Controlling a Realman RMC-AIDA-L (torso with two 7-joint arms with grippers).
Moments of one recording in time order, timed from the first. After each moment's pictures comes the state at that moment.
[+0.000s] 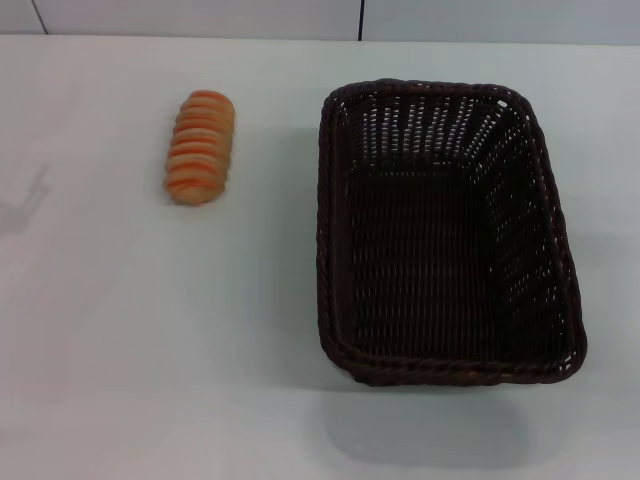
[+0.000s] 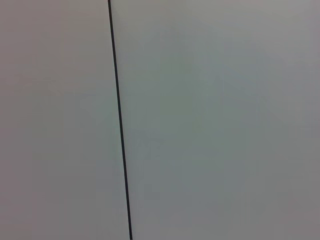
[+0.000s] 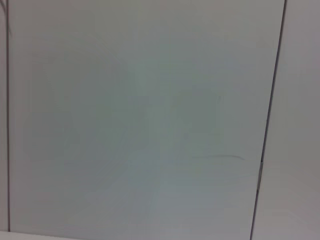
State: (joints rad) left arm 0.02 -2.07 1.04 0.84 0.79 1.13 -0.73; right arm -0.42 2.08 1.46 1.63 -0.88 0.23 -2.14
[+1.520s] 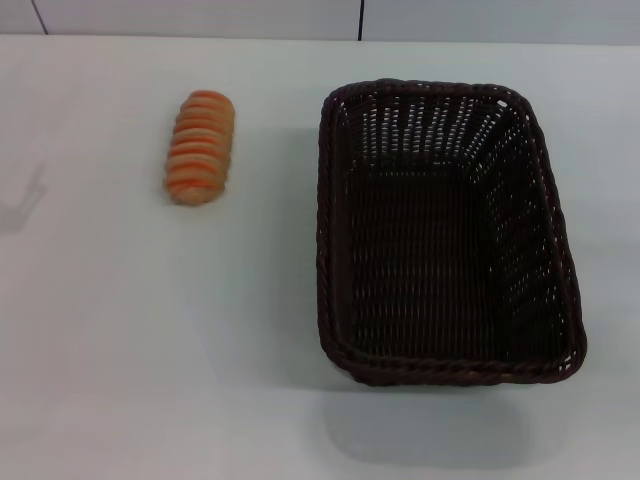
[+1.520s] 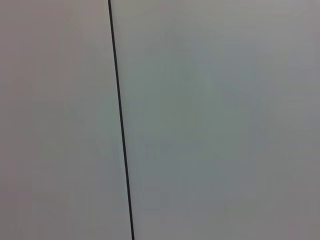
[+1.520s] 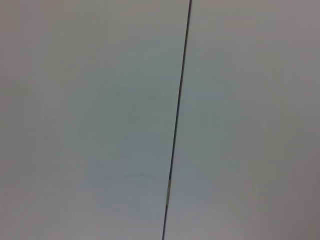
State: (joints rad) left arm 0.03 -2.07 1.04 0.86 0.79 1.14 -0.73; right arm -0.52 2.08 1.49 1.82 -1.23 0.06 -1.76
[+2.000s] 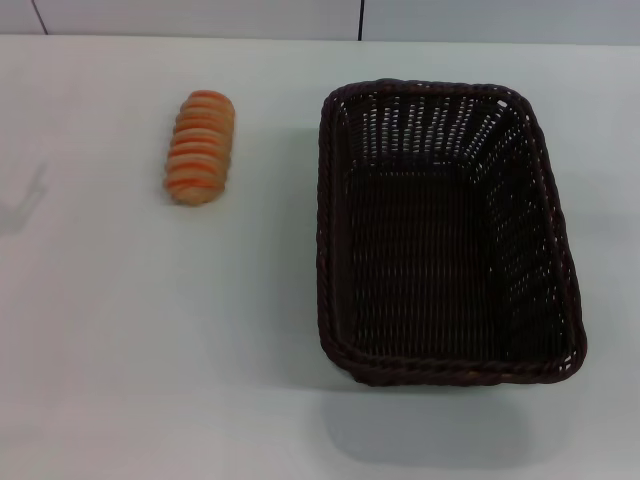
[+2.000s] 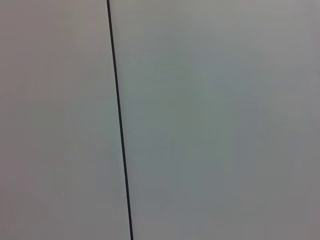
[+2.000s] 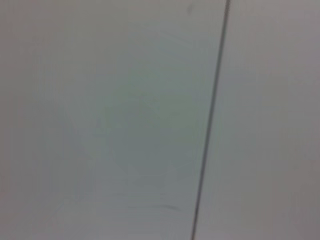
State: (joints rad) left arm 0.04 -2.07 1.04 0.86 0.79 1.14 -0.73; right arm -0.41 2.07 1.50 1.80 -1.36 0.06 -1.69
